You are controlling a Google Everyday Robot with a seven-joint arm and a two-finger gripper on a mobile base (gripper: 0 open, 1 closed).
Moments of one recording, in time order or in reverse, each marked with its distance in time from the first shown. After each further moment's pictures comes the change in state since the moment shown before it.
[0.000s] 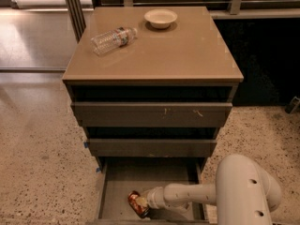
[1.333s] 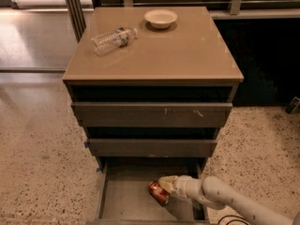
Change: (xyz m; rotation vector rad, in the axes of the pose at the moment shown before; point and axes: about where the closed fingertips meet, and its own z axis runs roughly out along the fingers) arm -0.055 -0.049 -0.151 -0.098 -0.296 0.043
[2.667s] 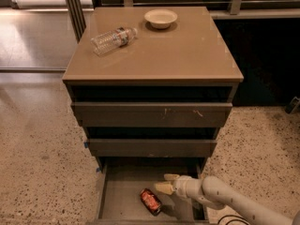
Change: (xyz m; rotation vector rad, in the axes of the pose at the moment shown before) arm 0.000 0.000 0.000 0.000 0.000 0.000
